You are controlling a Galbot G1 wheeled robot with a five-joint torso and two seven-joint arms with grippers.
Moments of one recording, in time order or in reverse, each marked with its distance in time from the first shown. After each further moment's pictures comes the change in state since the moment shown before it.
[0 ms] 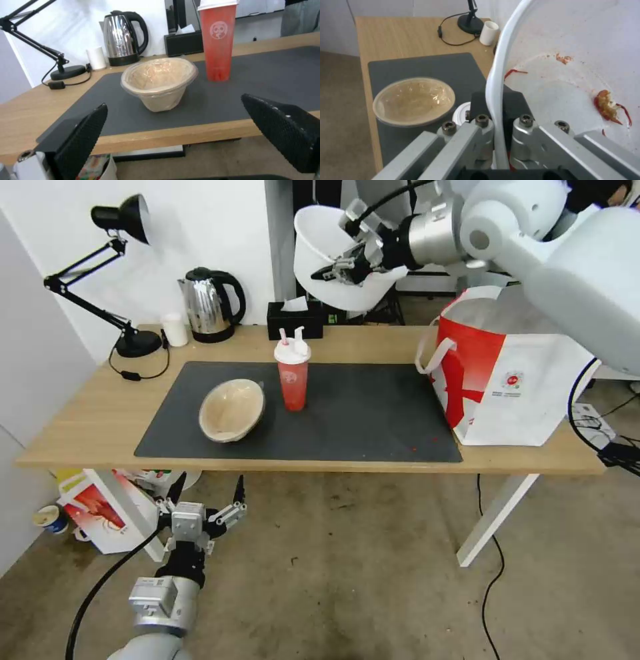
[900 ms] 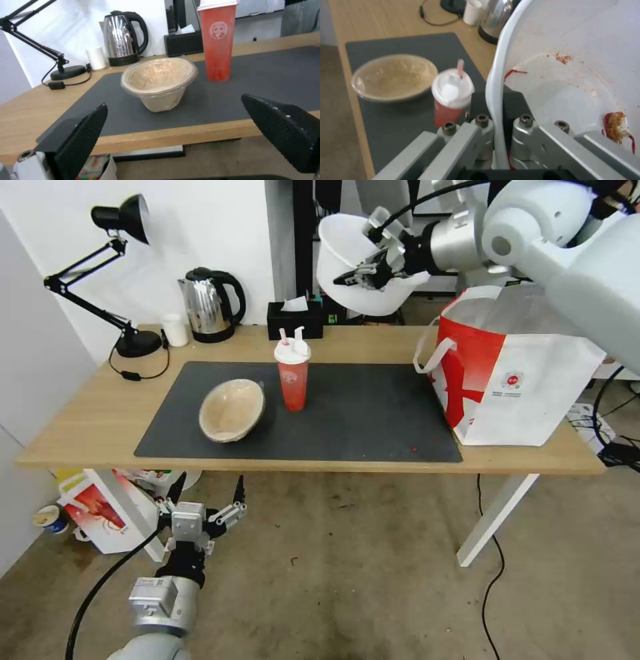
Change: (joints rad) left arm 0.000 0.000 0.000 0.000 0.000 0.000 0.000; right arm -0.007 -0.113 -0.027 0.011 -0.028 0.001 -0.028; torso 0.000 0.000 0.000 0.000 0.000
